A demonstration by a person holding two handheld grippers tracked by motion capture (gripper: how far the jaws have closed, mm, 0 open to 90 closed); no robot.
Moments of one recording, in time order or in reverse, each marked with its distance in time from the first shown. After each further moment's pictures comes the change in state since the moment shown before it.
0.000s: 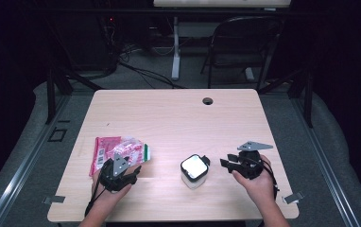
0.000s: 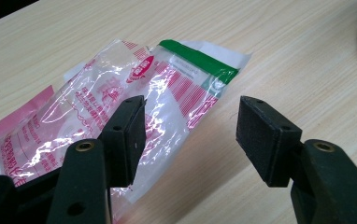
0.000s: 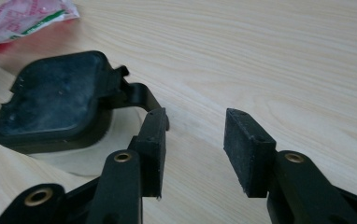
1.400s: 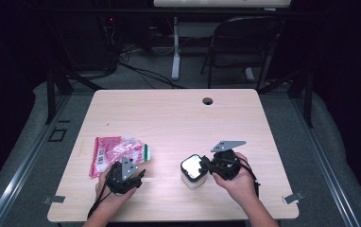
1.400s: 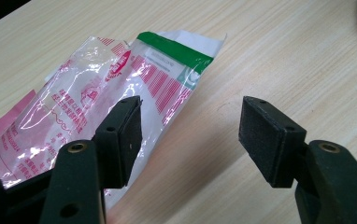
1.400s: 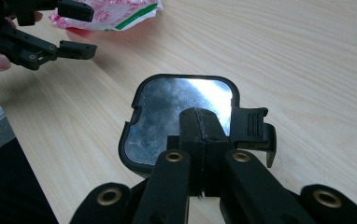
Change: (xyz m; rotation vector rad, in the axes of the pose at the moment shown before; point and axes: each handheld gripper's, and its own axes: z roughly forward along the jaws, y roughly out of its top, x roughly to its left) left arm -0.018 0.000 0.008 0.038 0.016 0.081; right arm 0.063 0.031 0.016 0.074 0.177 -0.146
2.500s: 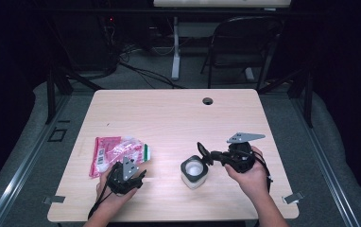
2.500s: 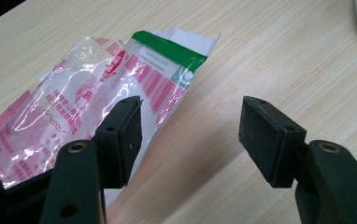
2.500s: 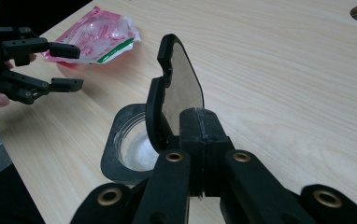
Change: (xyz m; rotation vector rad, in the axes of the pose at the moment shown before) left arm -0.002 0.000 0.001 0.005 -0.006 0.007; right arm -0.022 0.007 -0.033 -0.079 -0.042 0.063
